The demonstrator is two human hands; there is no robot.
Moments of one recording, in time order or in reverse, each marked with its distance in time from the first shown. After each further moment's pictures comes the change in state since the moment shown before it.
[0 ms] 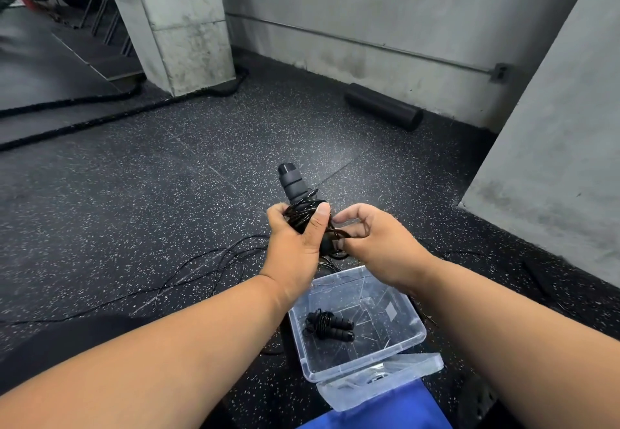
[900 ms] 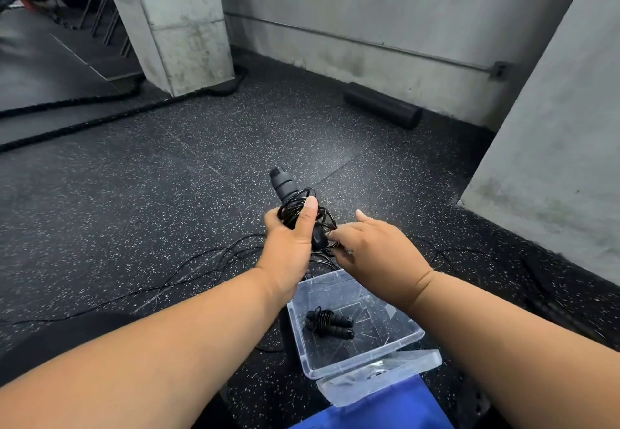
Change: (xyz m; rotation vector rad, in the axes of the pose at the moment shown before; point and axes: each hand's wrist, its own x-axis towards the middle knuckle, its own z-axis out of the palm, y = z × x) left_hand 0.009 -0.009 -0.004 -0.072 0.026 -0.167; right_hand -0.005 0.013 0.002 -1.139 0.138 -0.778
